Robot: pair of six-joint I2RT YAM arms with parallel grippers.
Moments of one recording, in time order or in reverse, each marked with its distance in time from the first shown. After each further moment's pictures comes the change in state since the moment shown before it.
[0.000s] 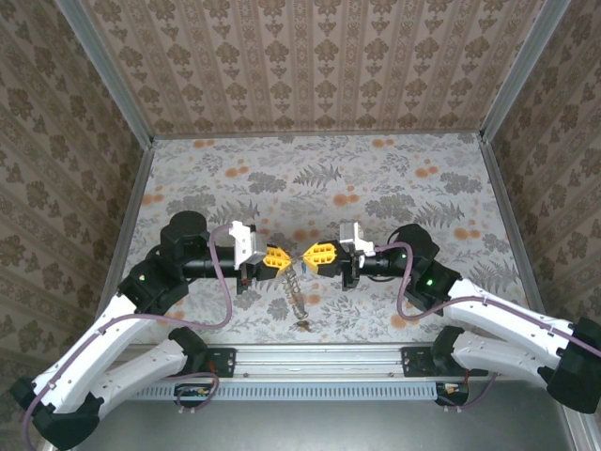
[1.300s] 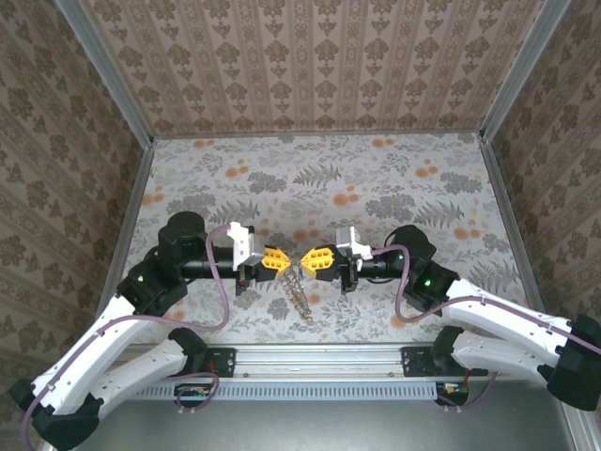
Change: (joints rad) left arm 0.001 -0.010 0.000 0.007 0.026 -0.002; right arm 0.020 0.006 0.000 -0.008 -0.022 -0.011
